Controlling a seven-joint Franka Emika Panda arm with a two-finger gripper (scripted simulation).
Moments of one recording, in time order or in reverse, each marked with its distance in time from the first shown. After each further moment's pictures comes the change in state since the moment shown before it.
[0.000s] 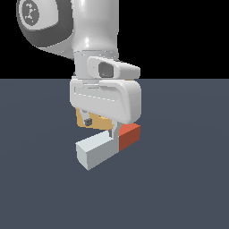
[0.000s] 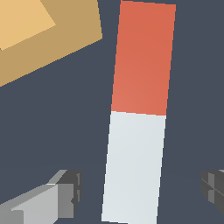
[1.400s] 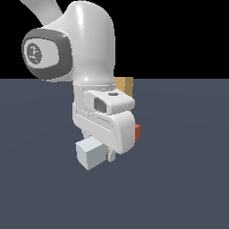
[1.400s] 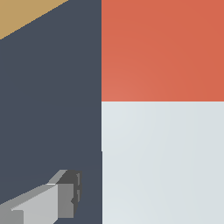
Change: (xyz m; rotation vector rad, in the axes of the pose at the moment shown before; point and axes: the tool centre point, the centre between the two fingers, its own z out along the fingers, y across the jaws) arm -0.005 -0.001 0.056 -0.005 0.002 0.088
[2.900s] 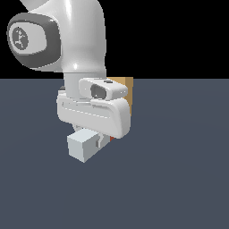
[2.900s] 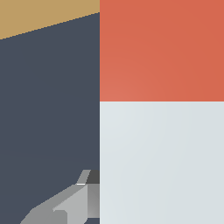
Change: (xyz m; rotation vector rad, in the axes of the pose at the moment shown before) arm -0.012 -0.016 -0.021 0.002 -0.003 -0.258
